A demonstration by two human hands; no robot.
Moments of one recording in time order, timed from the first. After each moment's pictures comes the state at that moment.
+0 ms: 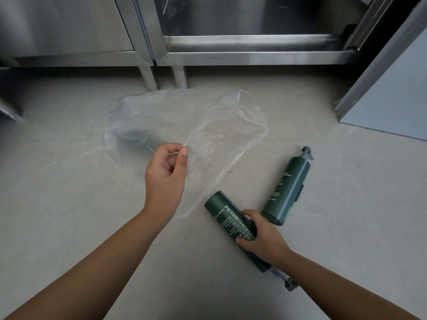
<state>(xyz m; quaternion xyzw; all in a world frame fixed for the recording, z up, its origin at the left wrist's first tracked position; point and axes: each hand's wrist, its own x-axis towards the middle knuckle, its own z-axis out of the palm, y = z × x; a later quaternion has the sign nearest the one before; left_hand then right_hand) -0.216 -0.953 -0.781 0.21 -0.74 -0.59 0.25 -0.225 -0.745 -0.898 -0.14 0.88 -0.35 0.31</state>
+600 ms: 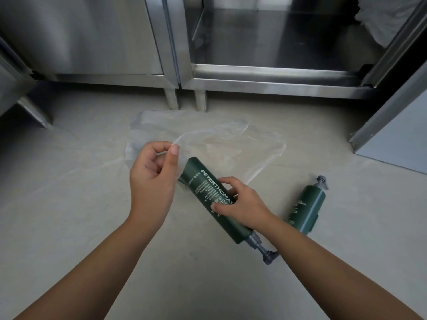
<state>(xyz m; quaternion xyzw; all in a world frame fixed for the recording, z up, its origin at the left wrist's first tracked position) -0.209 -0.993 -0.740 0.21 -0.70 -0.60 0.33 -0.290 -0.845 -0.810 -0.20 0.82 -0.44 0.31</state>
